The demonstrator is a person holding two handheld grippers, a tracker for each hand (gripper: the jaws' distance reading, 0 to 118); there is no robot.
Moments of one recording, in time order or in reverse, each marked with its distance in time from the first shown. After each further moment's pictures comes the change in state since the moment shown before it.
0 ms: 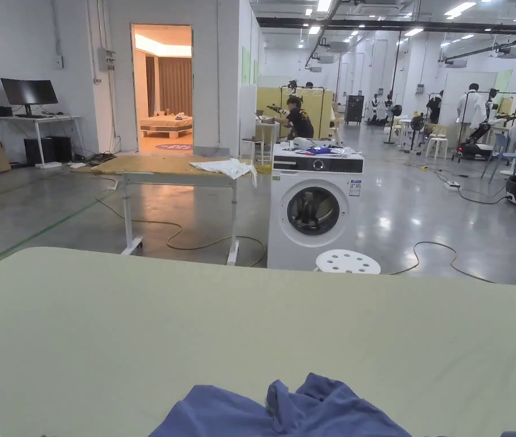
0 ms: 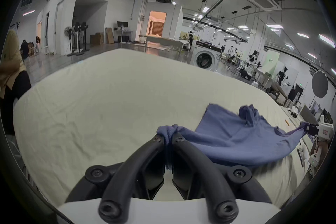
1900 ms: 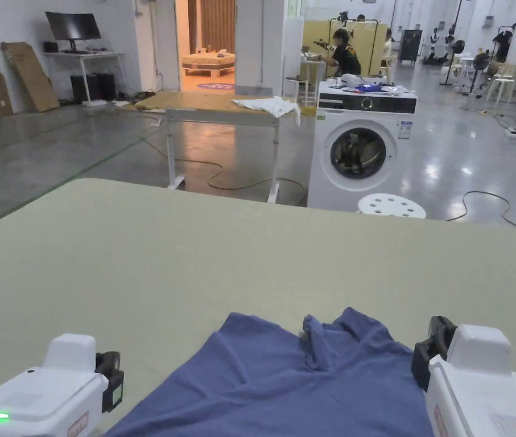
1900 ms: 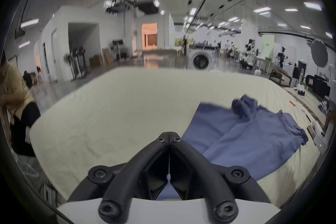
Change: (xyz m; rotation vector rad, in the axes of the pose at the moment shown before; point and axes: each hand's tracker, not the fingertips) left arm 0.023 -0.020 0.023 0.031 0.080 -0.176; right arm -0.162 0.037 0.069 0.389 0.183 -0.105
